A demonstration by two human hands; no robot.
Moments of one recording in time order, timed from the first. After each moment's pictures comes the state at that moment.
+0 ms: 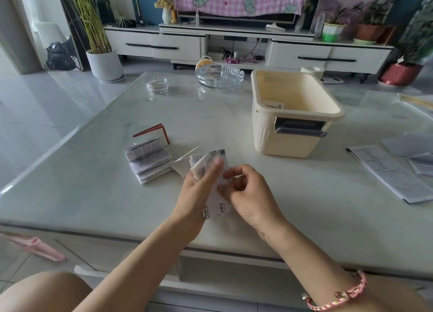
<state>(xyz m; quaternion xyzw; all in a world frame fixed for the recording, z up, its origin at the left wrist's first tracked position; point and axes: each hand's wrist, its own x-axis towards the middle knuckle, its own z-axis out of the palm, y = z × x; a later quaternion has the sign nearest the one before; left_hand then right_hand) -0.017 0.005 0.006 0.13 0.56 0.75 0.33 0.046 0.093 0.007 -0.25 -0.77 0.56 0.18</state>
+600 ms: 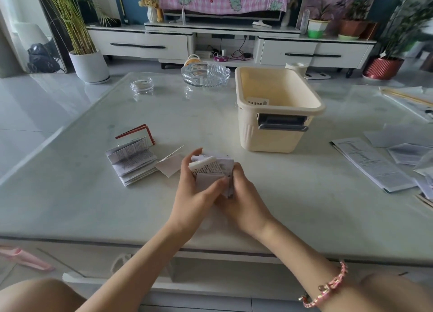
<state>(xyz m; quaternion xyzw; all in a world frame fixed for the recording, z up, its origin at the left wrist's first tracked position) -0.005 0.016 -0.006 0.27 0.62 0.72 0.15 0.055 0.103 -0.008 -0.15 -0.82 0.52 0.21</state>
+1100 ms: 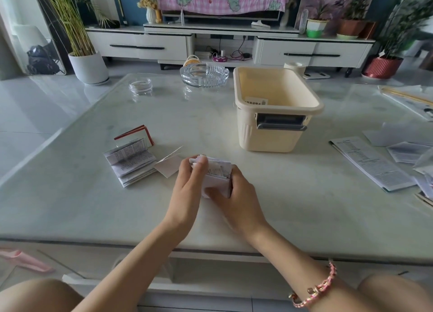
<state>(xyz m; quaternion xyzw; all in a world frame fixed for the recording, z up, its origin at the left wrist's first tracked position) -0.013 0.016 -0.003 0.21 0.61 0.74 0.19 0.053 0.102 -0.016 -0.19 -0.80 0.51 0.24</state>
